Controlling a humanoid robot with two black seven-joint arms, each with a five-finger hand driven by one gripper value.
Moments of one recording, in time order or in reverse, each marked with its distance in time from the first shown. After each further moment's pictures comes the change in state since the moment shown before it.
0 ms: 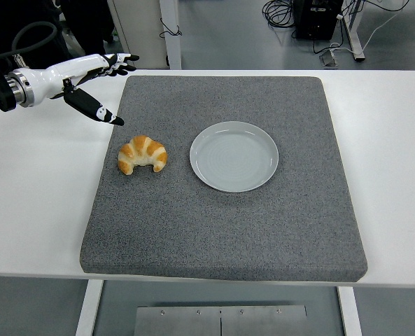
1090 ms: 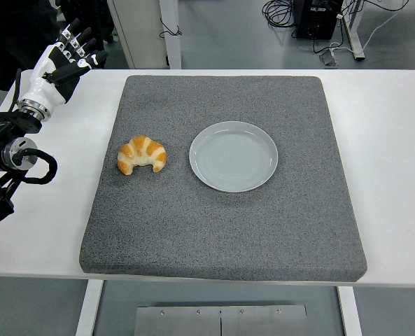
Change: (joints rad) left arm 0.439 -0.442 -0.773 0.608 -0.602 -0.126 -0.142; right arm 0.000 0.000 0.000 0.000 0.000 0.000 0.000
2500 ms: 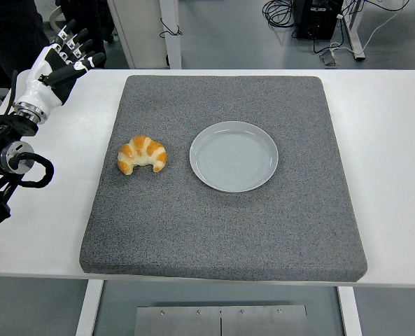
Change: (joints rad) left arm 0.028 0.006 -0.017 -0.003 0.019 -0.008 -0.048; right arm 0.000 0.000 0.000 0.000 0.000 0.000 0.000
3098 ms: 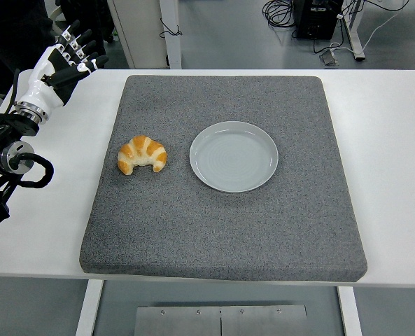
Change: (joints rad) left arm 0.004 0.003 0.005 -0.010 0.037 -0.001 0.006; right arm 0.000 0.000 0.000 0.000 0.000 0.000 0.000
